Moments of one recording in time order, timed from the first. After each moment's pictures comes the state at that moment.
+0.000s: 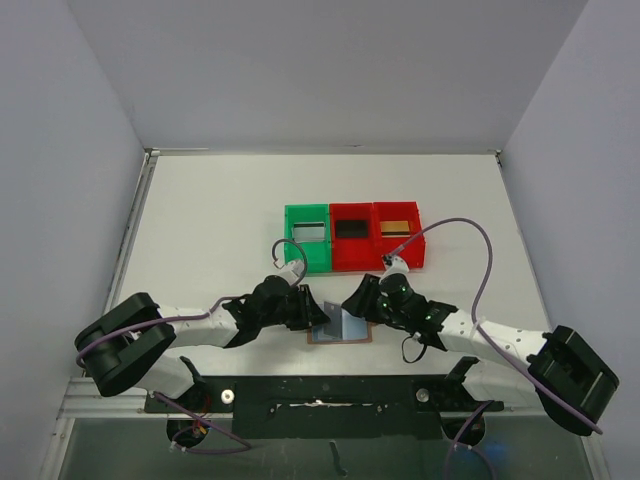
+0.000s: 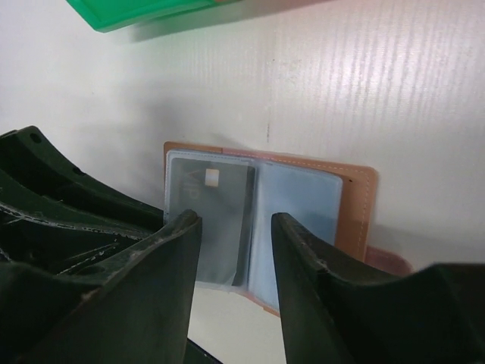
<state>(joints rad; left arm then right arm) -0.90 1.42 0.40 0.44 0.16 -0.99 0.79 1.15 0.37 0.12 0.03 0.92</state>
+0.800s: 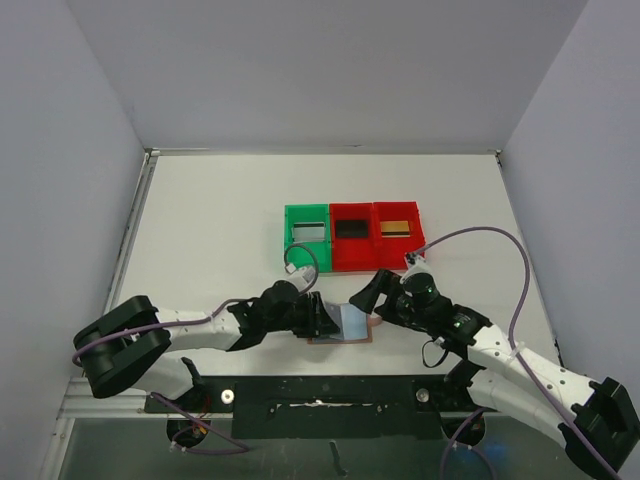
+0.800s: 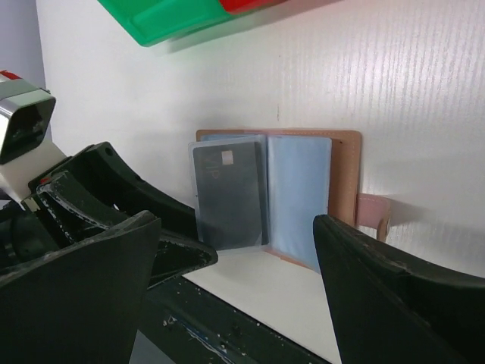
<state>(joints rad) -0.98 1.40 0.42 0.39 0.16 -1.01 0.72 0.83 0.39 -0.20 -0.01 0.98</state>
